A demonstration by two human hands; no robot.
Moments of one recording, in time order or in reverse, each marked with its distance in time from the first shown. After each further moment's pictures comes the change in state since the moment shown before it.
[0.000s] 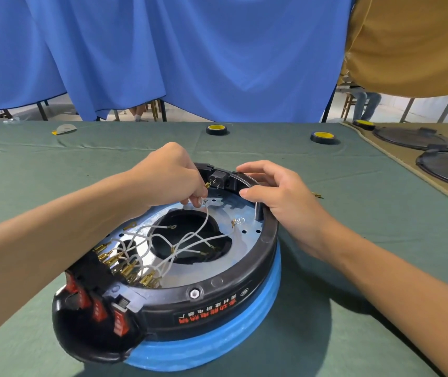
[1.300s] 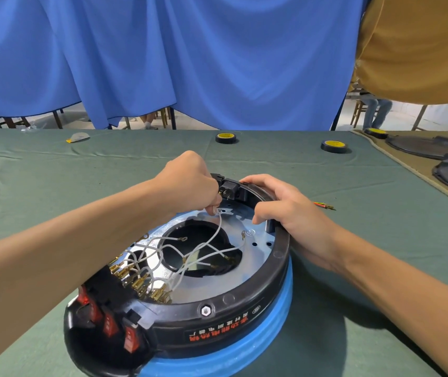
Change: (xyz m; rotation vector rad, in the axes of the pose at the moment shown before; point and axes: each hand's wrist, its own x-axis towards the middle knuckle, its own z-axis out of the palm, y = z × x) left_hand -0.001 0.015 0.005 0.012 0.053 -0.094; right_hand 0.005 0.002 0.000 0.076 -0.208 0.055
